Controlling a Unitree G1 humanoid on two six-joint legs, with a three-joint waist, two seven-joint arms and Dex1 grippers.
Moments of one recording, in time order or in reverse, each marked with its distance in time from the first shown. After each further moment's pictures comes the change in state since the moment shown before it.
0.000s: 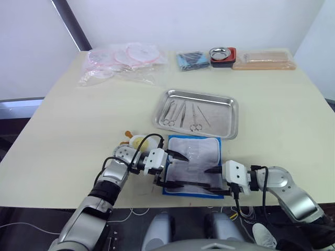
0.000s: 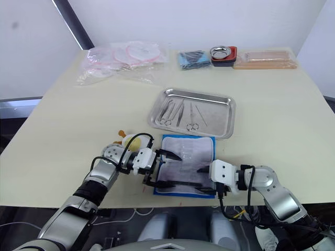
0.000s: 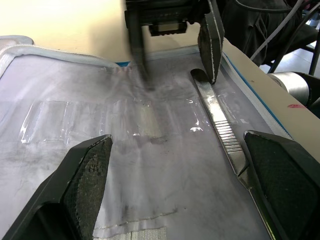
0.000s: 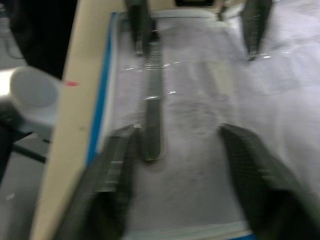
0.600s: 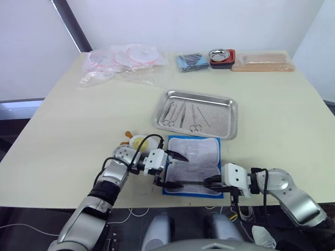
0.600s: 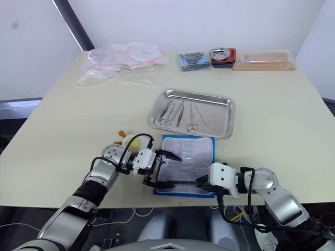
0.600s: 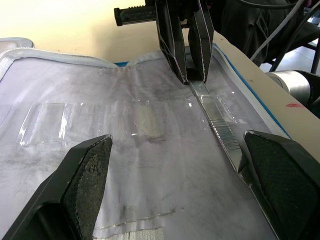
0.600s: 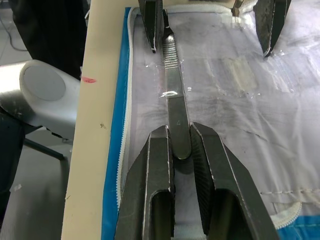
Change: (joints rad) left arm 0.000 0.004 -0.009 0.008 0.000 -0.012 0.006; right arm 0.014 -0.037 0.004 -0.100 -0.008 0.094 -0.035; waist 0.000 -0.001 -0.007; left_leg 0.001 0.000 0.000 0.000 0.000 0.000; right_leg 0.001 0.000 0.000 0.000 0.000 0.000
